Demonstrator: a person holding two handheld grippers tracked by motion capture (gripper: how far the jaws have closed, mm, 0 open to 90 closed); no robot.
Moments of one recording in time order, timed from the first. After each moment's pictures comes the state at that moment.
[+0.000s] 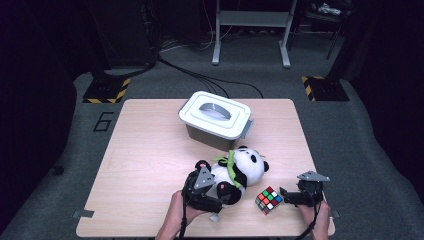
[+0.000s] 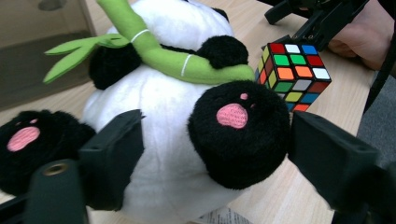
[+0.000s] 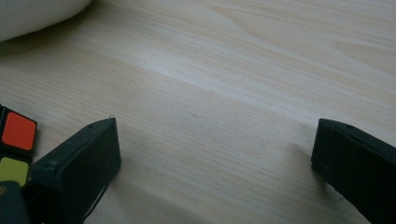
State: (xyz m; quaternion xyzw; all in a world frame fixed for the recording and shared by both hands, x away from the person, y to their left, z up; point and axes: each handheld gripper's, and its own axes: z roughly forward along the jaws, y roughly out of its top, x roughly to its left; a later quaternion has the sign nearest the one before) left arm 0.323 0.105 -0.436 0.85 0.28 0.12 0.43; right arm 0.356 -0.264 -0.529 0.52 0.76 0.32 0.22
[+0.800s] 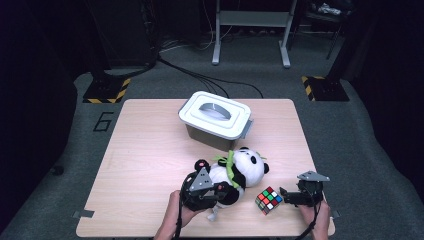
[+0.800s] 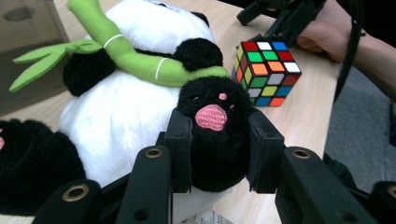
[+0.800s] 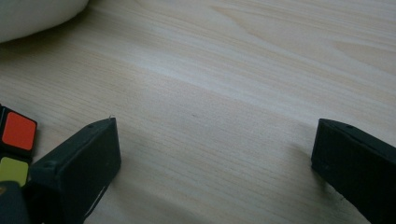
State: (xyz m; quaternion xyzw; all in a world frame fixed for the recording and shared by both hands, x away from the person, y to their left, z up) left arm 0.322 0.117 -0.438 0.85 0.23 0.09 0.46; right arm 0.356 -0.264 -0.529 0.52 0.76 0.32 0.22
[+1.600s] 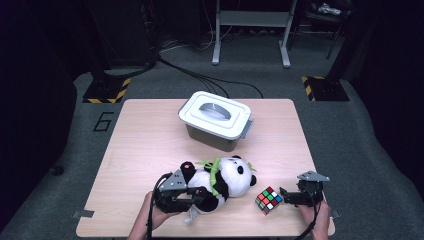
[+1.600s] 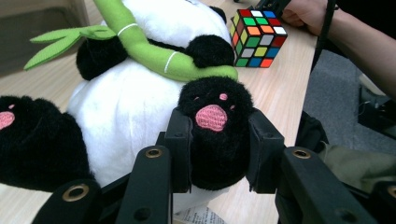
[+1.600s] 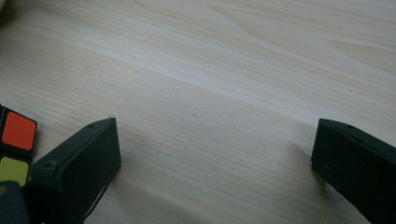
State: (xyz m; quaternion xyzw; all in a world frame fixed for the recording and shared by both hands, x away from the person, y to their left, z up) left arm 0.318 0.186 -0.433 0.86 0.23 0.05 0.45; right arm 0.356 -0.264 -0.529 0.52 0.76 0.32 0.22
